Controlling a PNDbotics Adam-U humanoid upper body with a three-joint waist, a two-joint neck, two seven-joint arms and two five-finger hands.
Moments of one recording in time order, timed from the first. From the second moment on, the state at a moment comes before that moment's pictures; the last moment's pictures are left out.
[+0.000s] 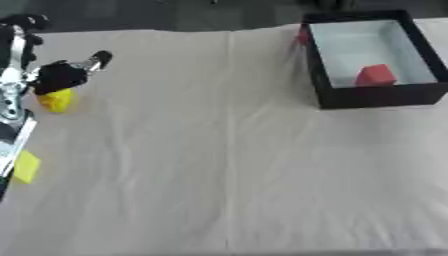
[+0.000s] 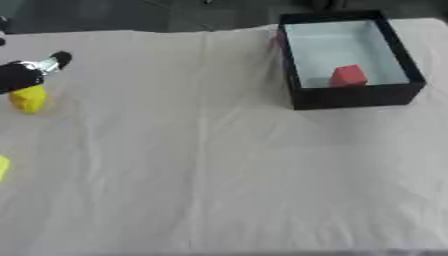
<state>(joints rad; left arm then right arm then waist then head) -0.80 0.45 -0.30 -1.48 -0.43 0.59 0.05 -0.62 -0.99 -0.20 -1.10 -0.51 -0.48 0.56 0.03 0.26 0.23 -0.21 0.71</state>
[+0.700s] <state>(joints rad) -0.78 0.67 -0.40 -1.43 -0.09 0.90 -0.02 -0.61 -1.00 -0.19 -1.08 -0.45 -0.50 0.55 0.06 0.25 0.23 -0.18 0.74</state>
